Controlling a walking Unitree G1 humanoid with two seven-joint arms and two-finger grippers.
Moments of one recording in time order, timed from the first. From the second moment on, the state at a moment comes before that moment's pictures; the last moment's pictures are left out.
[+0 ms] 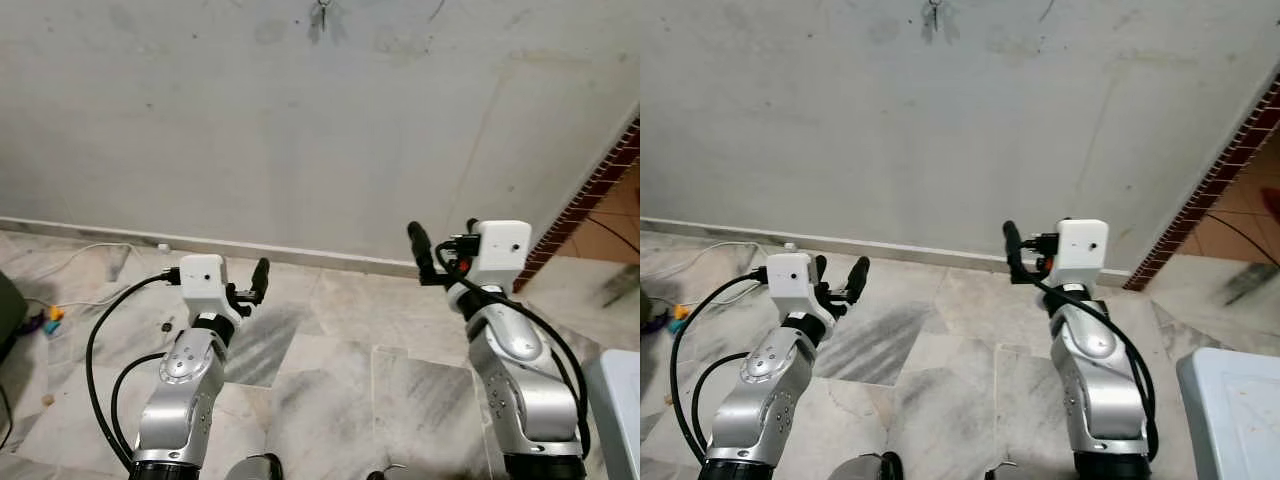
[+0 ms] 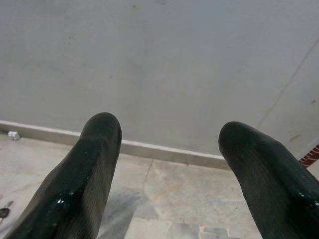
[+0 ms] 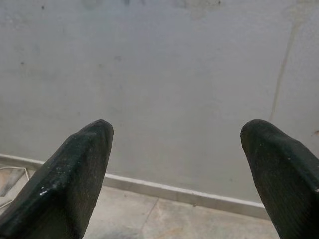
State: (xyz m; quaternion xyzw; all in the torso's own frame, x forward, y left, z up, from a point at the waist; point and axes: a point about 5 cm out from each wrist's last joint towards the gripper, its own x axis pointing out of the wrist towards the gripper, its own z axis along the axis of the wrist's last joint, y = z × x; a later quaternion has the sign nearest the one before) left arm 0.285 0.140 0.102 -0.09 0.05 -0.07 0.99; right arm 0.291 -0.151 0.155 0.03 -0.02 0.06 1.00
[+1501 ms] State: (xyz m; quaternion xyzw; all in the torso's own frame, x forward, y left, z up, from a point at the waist) left arm 0.294 0.125 0.112 -0.07 0.03 -0.10 0.99; right arm 0.297 -0.156 0.158 0.02 -0.02 0.03 1.00
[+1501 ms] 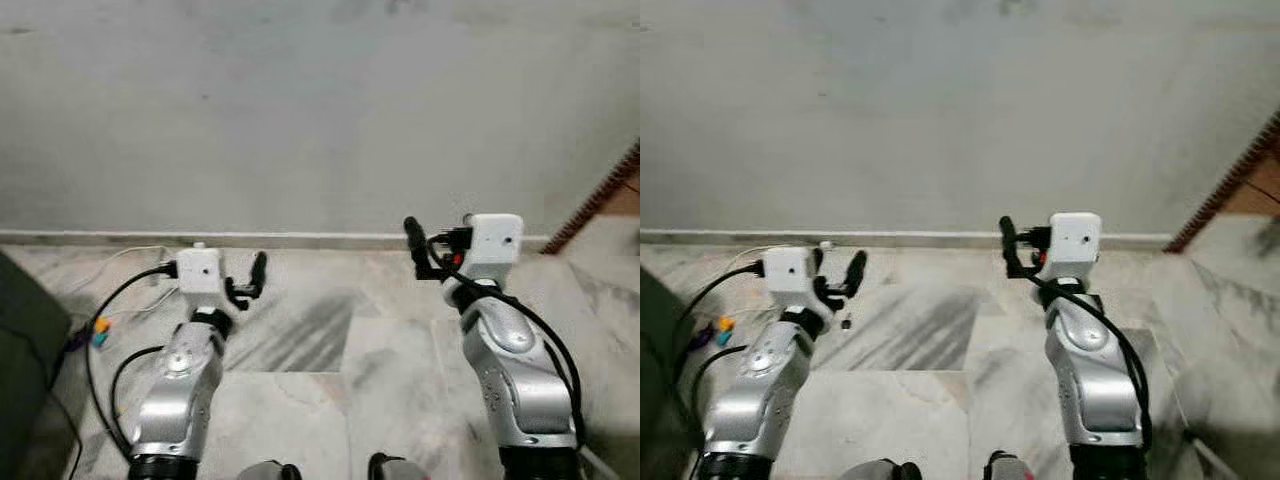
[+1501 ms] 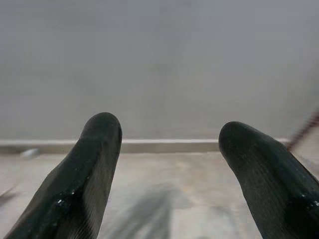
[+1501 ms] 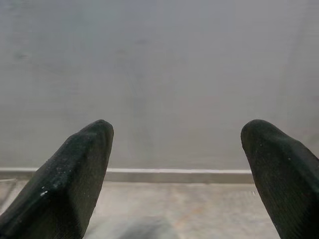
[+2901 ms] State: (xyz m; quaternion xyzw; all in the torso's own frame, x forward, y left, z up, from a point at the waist) left arm 0.290 0.117 0.104 -0.06 0.04 -0.13 0.99; right arm 0.312 -0.145 0.160 0.03 -0.02 0.04 1.00
